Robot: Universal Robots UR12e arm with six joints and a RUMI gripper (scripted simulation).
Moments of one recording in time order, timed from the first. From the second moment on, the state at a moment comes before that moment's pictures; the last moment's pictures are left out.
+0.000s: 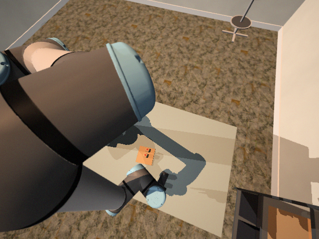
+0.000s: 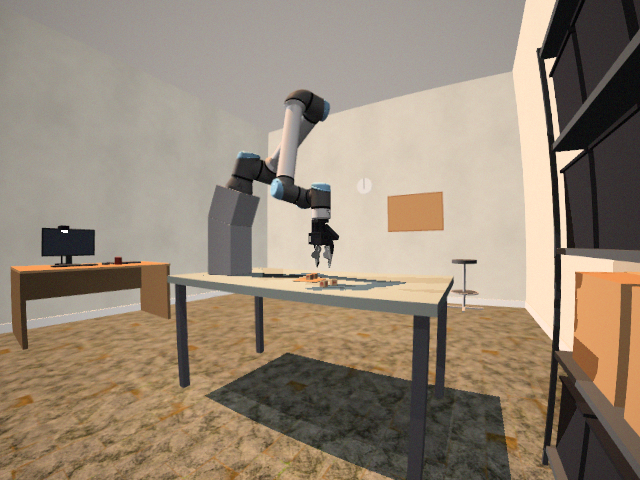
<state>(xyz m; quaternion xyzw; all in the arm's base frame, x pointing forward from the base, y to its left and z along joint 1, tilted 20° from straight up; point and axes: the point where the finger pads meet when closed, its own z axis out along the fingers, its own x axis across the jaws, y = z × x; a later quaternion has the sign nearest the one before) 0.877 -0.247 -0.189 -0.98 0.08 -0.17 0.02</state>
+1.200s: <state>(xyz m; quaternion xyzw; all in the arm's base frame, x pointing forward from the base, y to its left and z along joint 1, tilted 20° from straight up) 0.884 -0.247 -0.214 -0.98 0.08 -0.17 0.02</state>
